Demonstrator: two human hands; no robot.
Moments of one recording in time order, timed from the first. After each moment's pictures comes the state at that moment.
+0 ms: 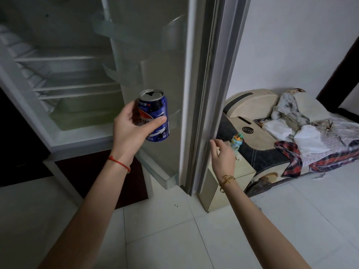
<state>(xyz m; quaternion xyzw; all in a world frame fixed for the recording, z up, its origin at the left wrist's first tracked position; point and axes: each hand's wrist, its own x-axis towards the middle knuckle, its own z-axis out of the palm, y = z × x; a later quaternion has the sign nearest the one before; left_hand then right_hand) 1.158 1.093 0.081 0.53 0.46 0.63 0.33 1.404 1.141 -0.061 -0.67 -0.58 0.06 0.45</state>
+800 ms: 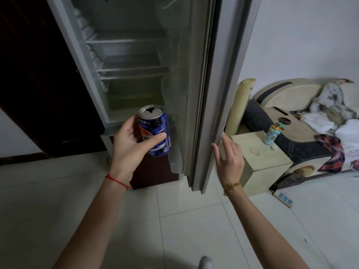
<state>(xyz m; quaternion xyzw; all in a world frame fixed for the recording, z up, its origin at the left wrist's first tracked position) 0.966 0.969 0.036 0.47 0.55 0.61 0.34 1.209 1.042 -0.088 -0.52 -0.66 -0.16 0.52</state>
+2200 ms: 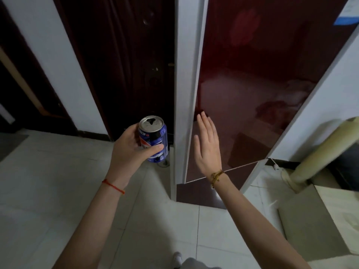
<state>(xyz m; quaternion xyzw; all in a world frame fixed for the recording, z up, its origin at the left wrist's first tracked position) 0.652 1.029 0.007 0.40 0.62 0.63 0.25 0.816 1.180 -0.053 -0.32 -0.83 0.11 0.44</state>
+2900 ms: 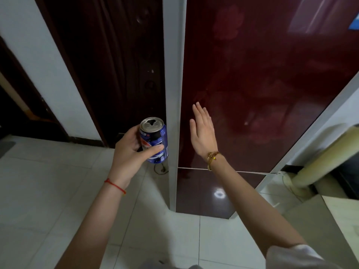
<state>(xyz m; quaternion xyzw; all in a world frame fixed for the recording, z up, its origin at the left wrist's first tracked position) 0.588 1.131 0.003 0.41 0.63 0.61 0.27 0.727 1.316 -0.039 -0.39 -0.82 0.18 0.38</state>
